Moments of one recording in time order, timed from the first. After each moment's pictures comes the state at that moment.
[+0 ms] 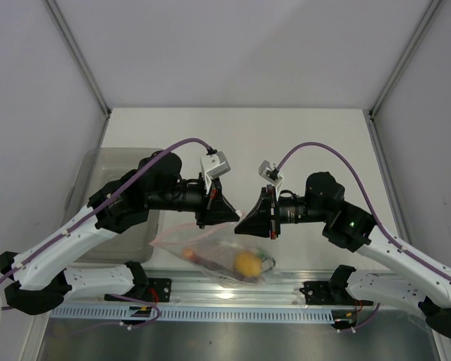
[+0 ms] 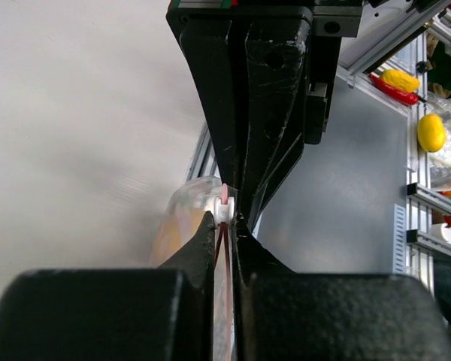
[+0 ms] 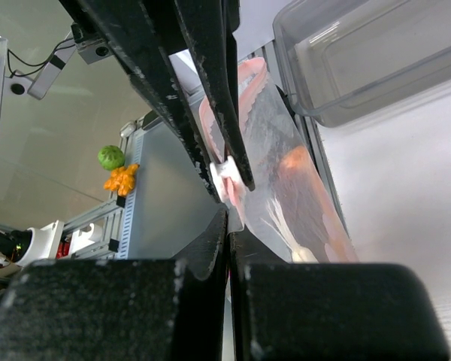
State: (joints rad) left arm -1.00 1.06 1.37 -0.70 0.43 -0.25; right arm 0.93 0.90 0.95 -0.17 -0.66 0.50
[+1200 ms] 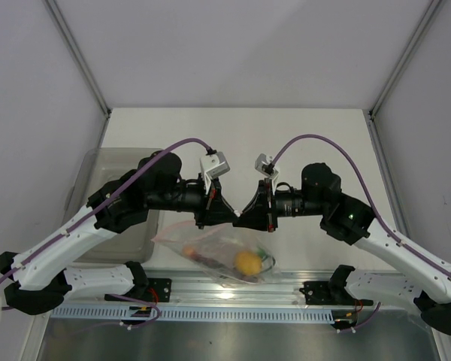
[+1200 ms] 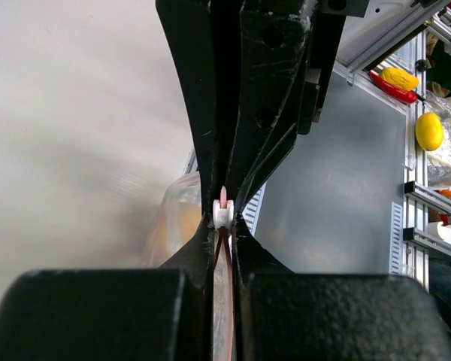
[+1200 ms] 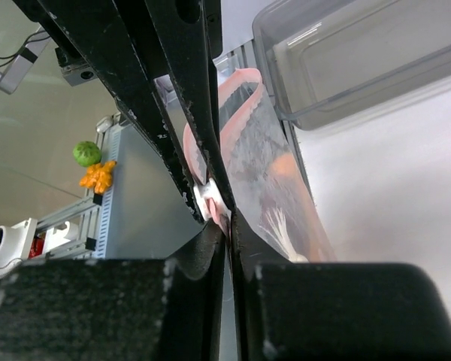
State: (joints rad) left arm -1.00 1.05 1.37 -0.72 0.43 -0.26; right arm 0.92 0.97 1.05 -0.26 -0.64 0.40
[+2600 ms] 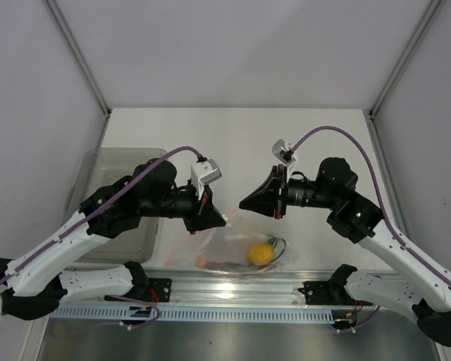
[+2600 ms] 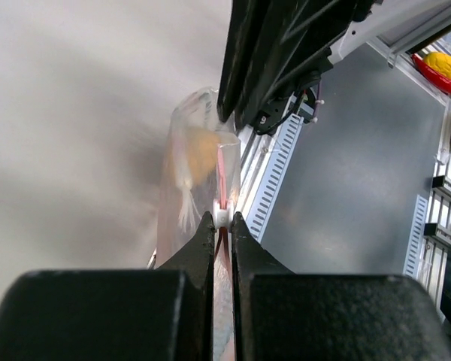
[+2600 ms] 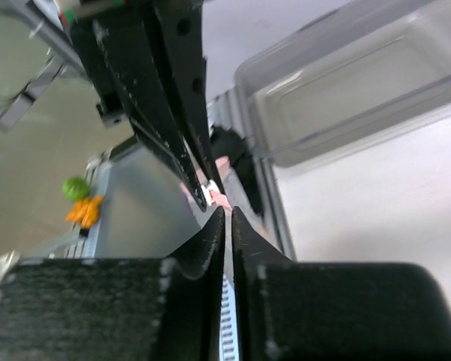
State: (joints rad) left arm -0.99 0.99 1.33 -0.84 0.33 -0.26; right arm 0.79 0.92 1.03 -0.14 -0.67 0.44
